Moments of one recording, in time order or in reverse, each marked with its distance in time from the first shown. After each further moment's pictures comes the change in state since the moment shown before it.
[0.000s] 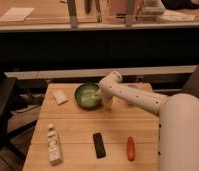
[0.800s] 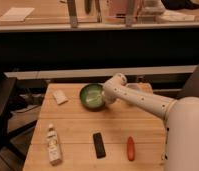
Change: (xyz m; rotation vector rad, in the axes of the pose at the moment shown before) arm -0.001 0.026 -0.008 0.005 -0.011 0.002
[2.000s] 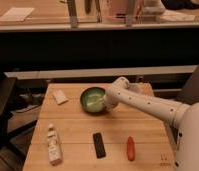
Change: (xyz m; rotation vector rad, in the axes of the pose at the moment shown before) arm -0.031 0.021 -0.017 0.009 -0.039 -0.058
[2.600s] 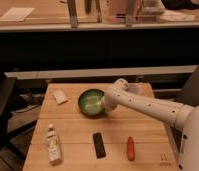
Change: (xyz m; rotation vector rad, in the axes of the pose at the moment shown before) arm -0.014 0.001 -0.007 0.009 -0.019 -0.021
